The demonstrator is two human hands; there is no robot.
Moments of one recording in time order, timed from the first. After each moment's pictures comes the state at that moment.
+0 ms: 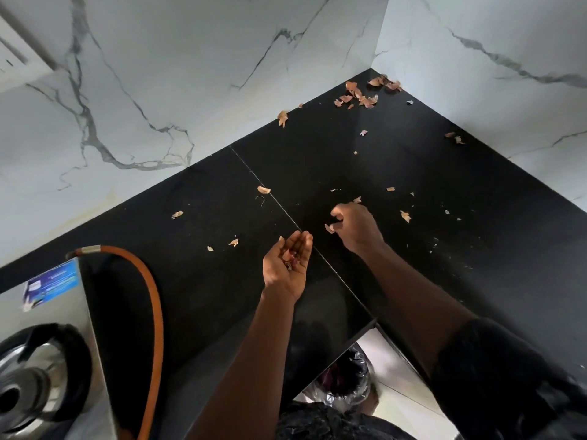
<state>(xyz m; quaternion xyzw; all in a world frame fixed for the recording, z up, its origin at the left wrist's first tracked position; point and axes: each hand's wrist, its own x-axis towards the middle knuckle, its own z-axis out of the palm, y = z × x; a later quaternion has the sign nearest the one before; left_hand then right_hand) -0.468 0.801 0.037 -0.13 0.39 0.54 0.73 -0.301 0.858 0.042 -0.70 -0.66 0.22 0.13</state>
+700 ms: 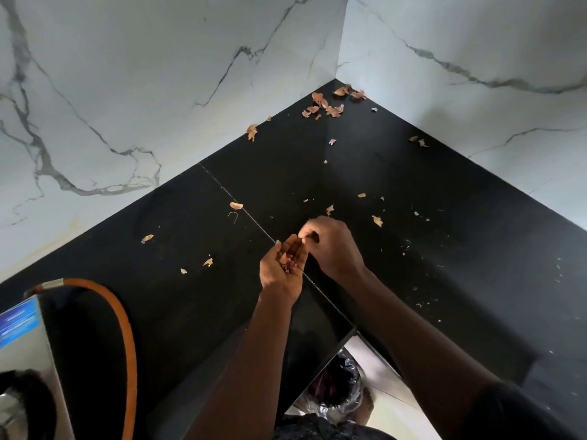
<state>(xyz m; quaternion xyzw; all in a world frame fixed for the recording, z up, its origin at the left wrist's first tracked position) -0.427 0.817 0.040 -0.10 0.44 0.51 0.73 -0.304 0.821 0.072 -0.64 -0.70 0.20 0.27</state>
